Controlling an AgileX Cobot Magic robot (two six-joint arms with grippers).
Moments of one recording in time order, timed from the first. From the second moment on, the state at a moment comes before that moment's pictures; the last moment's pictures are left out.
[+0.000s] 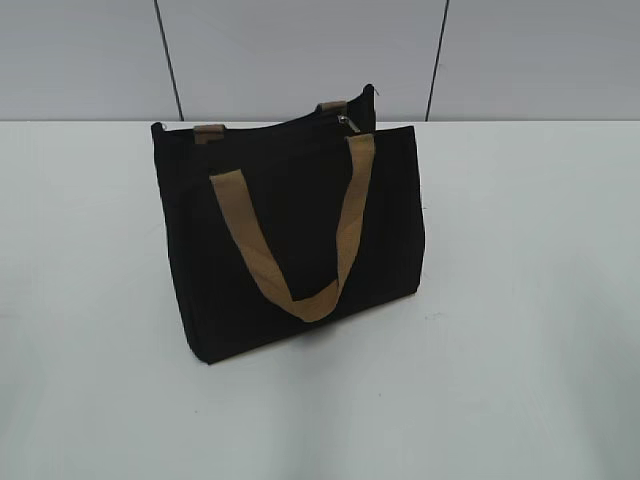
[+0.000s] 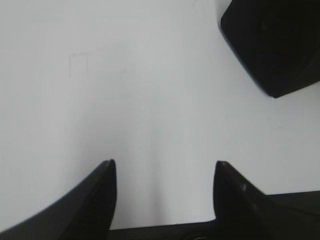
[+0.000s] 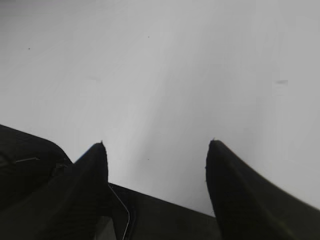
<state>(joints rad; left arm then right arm) -0.05 0.34 -0.53 -0.09 1.06 0.15 0.19 0.54 -0.51 0.08 0.96 -0.15</state>
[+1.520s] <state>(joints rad) -0.05 -0.01 -0.53 -0.09 1.06 0.15 0.19 -0.01 -0.49 0.11 1.10 -0.17</state>
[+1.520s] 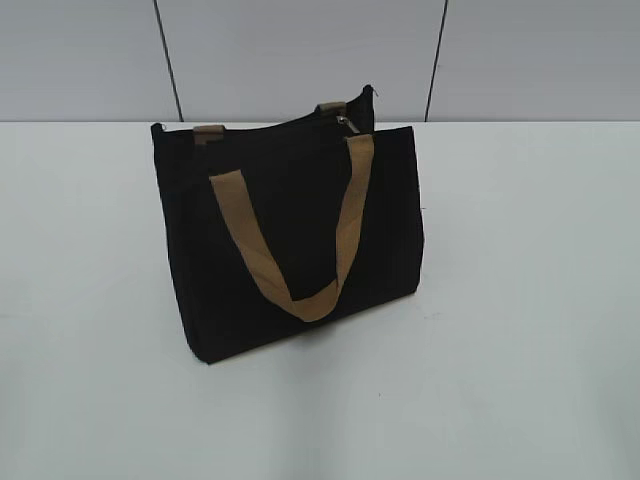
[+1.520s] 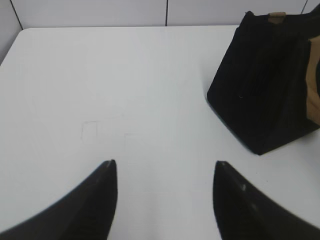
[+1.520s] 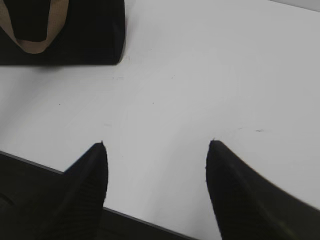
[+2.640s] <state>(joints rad) -0.05 -0.01 -0.53 -0.10 1.06 0.15 -0.03 -0.01 -0.49 0.11 1.10 -0.17</state>
